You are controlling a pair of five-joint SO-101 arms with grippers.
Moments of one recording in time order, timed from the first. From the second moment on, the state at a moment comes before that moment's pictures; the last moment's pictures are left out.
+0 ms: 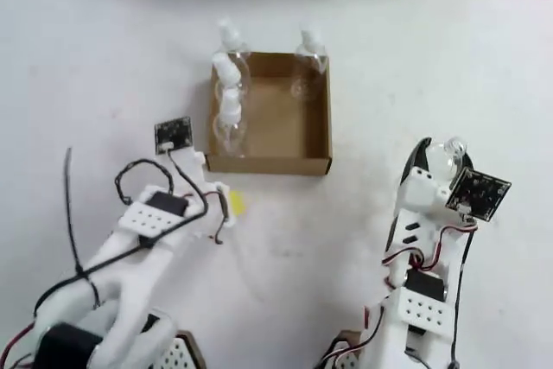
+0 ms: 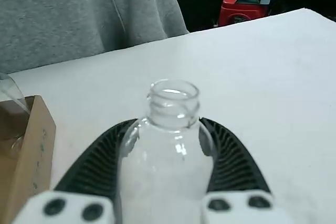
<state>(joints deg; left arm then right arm) 12.7 -24.6 64.8 41.6 36.3 16.3 -67.3 96.1 -9.8 -3.4</state>
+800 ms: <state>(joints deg) 14.6 -17.2 63.0 37.2 37.5 16.3 -67.3 96.1 -8.7 -1.1</state>
